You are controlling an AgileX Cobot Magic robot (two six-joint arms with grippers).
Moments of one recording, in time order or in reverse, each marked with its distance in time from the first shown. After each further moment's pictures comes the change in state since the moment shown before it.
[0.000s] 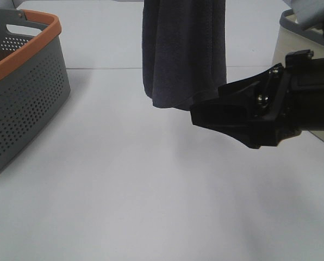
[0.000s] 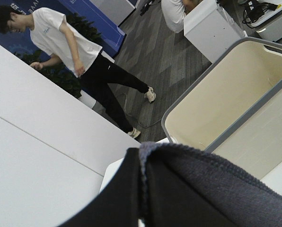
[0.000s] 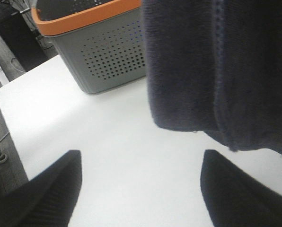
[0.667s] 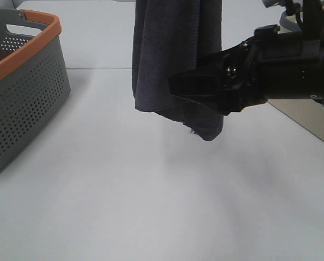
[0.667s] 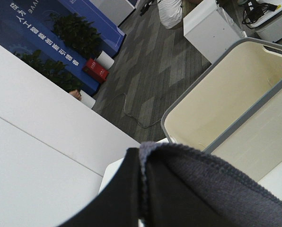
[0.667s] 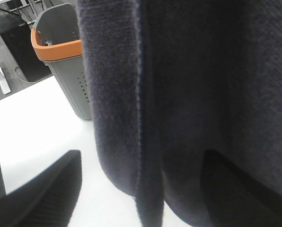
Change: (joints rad) left arm 0.000 0.000 0.000 -0.001 0.000 -0.001; right arm 0.000 0.181 -0.117 0.203 0.059 -0.293
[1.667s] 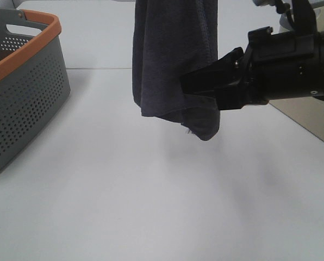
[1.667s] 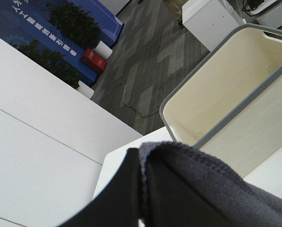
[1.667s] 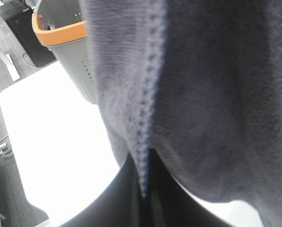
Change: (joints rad) left arm 0.000 0.008 0.000 0.076 0.005 -0.045; right arm 0.000 -0.017 -0.041 -0.240 0.006 0.287
